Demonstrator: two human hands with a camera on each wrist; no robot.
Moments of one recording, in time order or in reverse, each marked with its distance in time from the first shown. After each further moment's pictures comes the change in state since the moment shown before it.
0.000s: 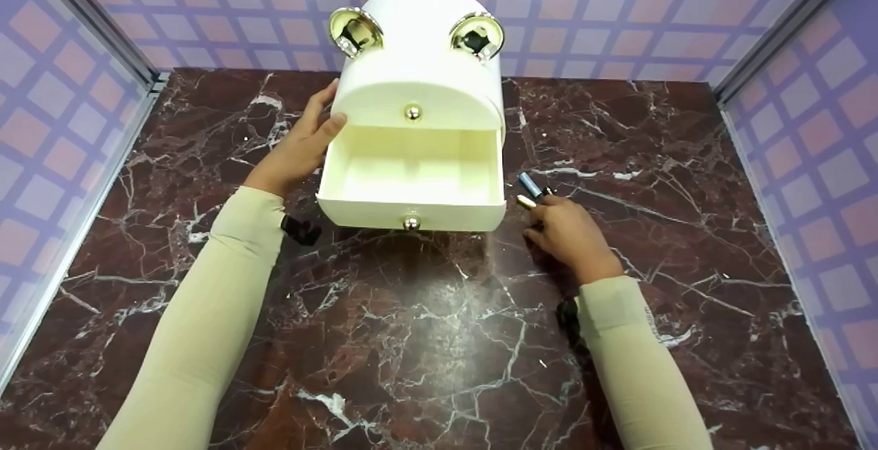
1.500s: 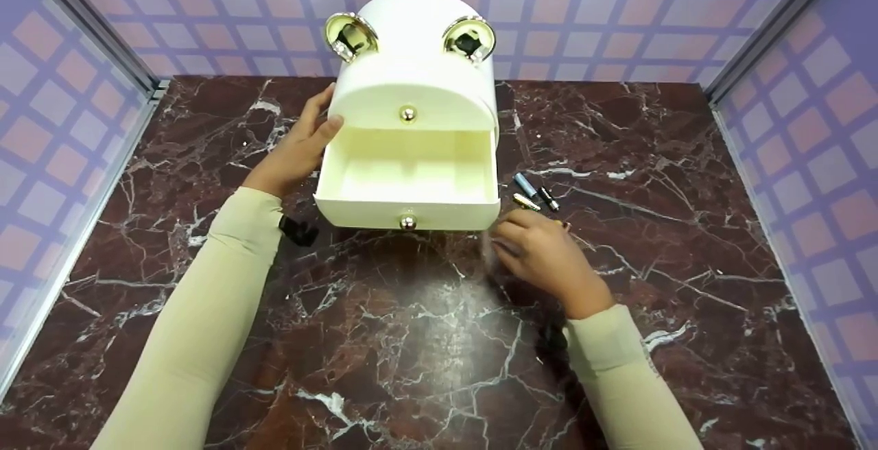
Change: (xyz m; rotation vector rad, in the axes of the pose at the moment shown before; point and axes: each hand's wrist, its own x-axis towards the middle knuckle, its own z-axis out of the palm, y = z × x) left_hand -0.016 0.032 -0.001 -0.024 -0.034 -0.027; right_hand -0.014 -0.068 -0.028 0.057 0.249 -0.275
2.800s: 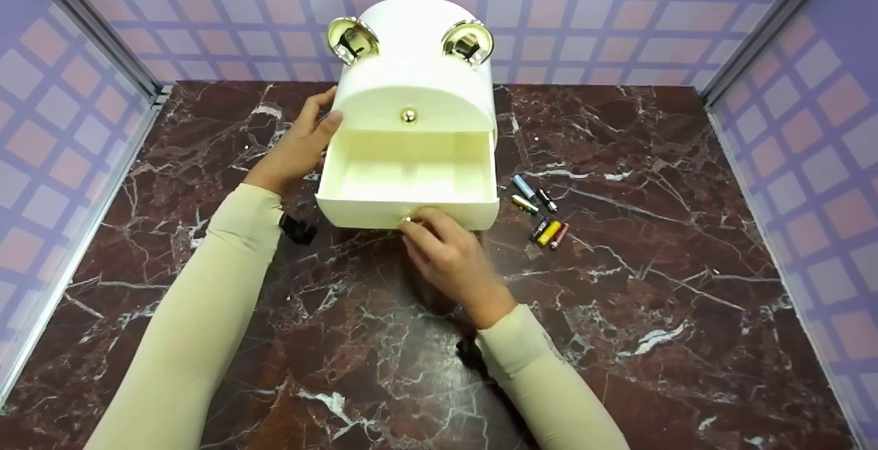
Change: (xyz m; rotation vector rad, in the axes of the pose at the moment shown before) left_hand 0.017 -0.017 -0.002 0.070 0.049 -0.005; right_hand 0.059 -0.081 0.062 0.087 0.481 -0.101
